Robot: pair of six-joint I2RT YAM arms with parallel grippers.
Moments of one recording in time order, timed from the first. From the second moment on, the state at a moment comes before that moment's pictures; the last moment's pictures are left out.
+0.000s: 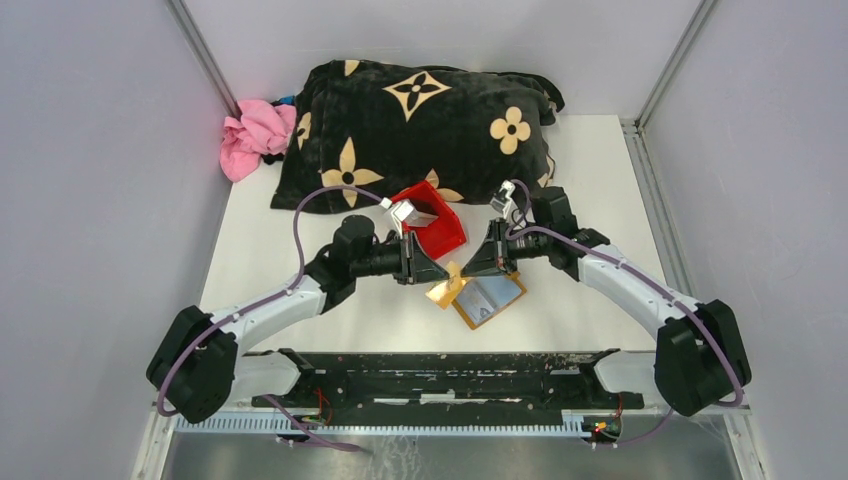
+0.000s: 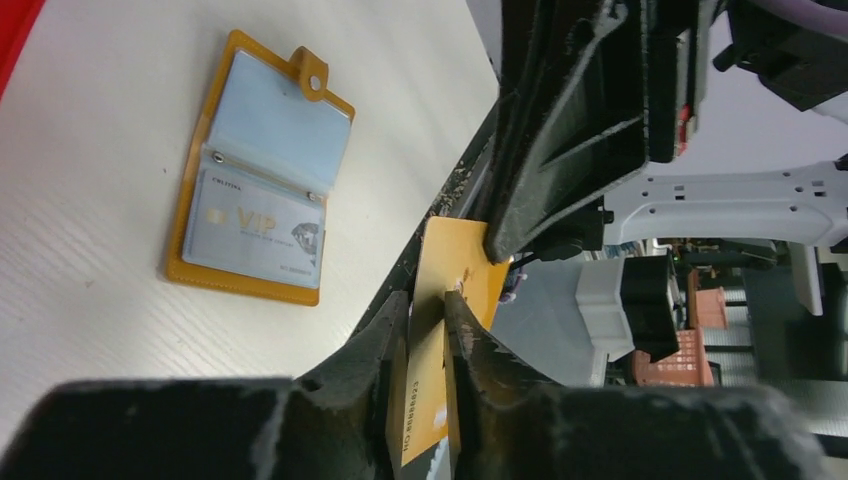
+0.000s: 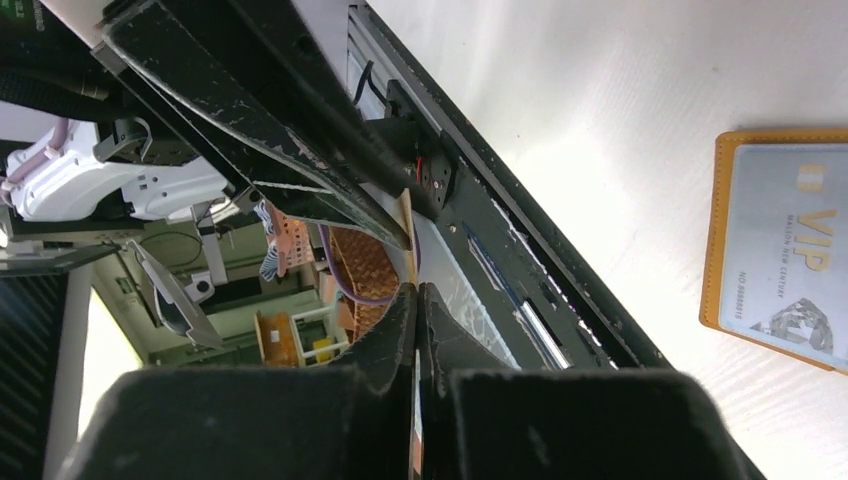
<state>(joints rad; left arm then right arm) -0.65 1.22 0.61 0.27 0.62 -0.77 0.43 1.28 0.81 -0.22 -0.94 0.77</state>
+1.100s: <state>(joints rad) -1.08 1.42 0.49 0.40 -0.14 -1.16 0.40 1.36 0.95 -0.74 -0.07 0.54</state>
